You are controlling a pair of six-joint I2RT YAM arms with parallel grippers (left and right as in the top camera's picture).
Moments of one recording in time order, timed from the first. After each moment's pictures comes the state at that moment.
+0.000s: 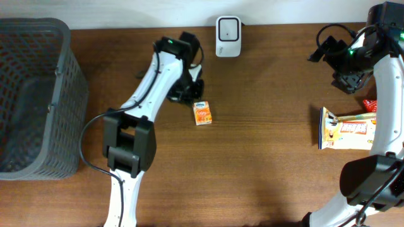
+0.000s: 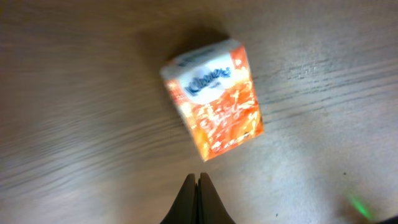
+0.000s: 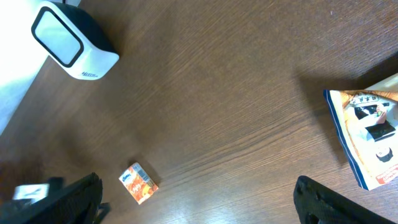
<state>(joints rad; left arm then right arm) -0.39 2.31 2.11 -1.39 0.22 -0.18 -0.23 1.86 1.99 -1.34 -0.31 0.50</state>
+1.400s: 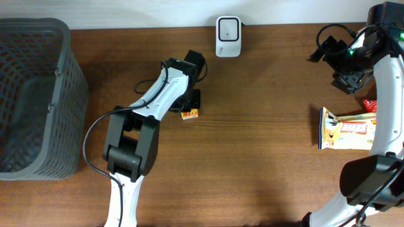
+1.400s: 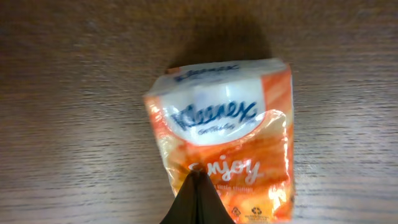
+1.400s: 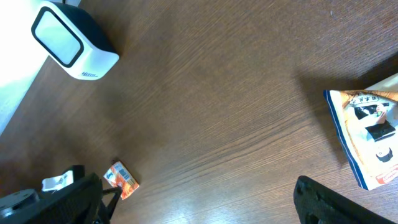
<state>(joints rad) -0.42 2.27 1.84 -1.11 -0.06 -0.38 -0.23 1.86 1.99 -1.34 -0.31 0.50</state>
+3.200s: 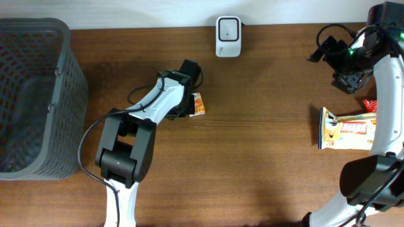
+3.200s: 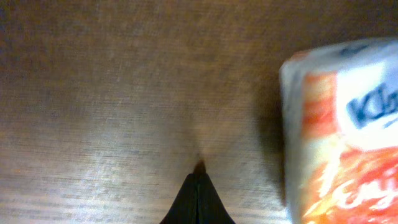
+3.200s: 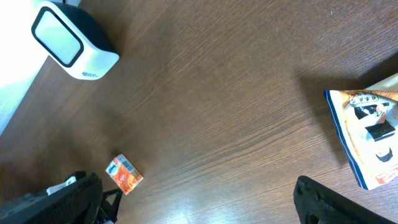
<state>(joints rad) -0.41 2.19 1.62 -0.93 -0.17 -0.45 -0.23 1.86 1.99 -1.34 -0.31 0.50</state>
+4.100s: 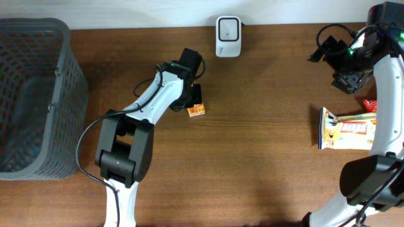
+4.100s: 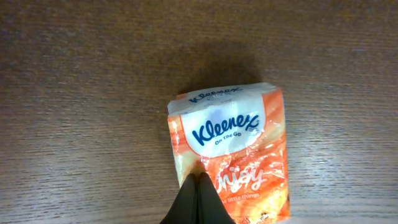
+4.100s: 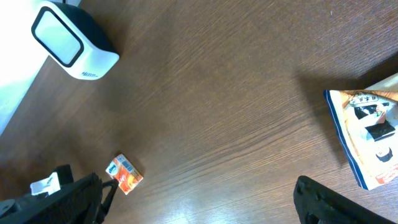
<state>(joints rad) -0.41 2.19 1.71 -0.89 0.01 -0.45 -0.23 1.86 1.99 -1.34 -0.31 0.50</state>
